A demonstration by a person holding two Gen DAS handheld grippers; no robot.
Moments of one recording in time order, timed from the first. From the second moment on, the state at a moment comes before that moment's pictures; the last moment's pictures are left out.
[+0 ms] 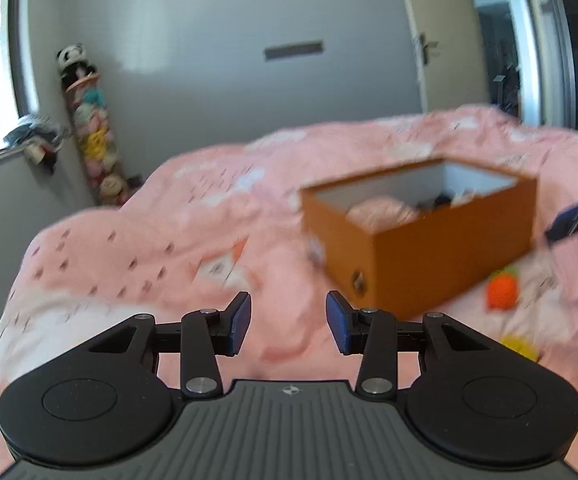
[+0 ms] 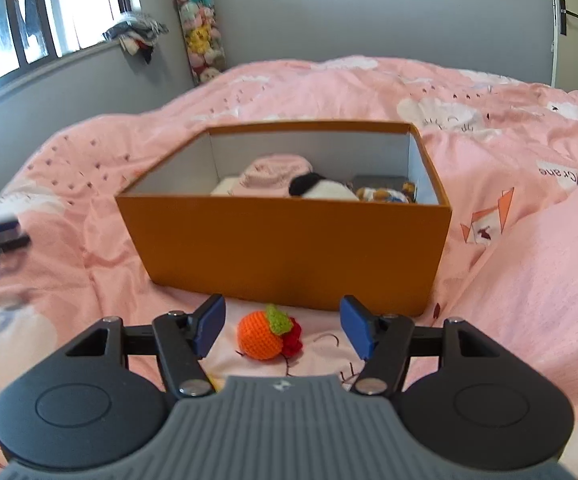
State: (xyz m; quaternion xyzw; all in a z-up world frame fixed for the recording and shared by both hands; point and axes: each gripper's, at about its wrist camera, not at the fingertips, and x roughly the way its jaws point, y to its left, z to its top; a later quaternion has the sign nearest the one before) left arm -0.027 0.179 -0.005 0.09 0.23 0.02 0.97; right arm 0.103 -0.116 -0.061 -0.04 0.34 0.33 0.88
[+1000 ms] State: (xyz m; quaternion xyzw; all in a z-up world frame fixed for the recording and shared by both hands) left arm 0.018 0.072 -0.030 0.13 0.34 -0.15 0.92; right arm 0.137 -0.070 -0.121 -0.10 0.41 0.36 0.84
